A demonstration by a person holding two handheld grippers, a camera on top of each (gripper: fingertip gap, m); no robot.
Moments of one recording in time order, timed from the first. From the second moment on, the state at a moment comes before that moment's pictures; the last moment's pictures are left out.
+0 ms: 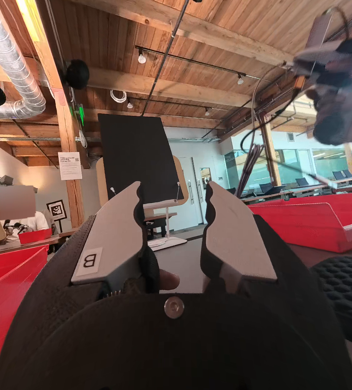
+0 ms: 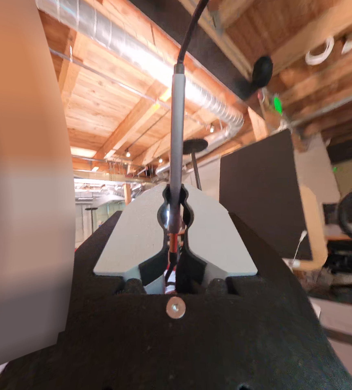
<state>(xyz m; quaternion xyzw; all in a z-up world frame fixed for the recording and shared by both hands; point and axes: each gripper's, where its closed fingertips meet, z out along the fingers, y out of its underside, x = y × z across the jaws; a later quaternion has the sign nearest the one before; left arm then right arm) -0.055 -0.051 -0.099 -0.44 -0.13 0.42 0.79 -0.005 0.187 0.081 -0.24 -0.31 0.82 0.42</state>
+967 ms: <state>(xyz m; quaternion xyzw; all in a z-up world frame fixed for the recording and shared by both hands) -0.051 -0.025 -0.112 -0.50 -0.08 0.44 0.74 -0.075 0.362 -0.062 -0.45 -0.42 0.61 0.50</state>
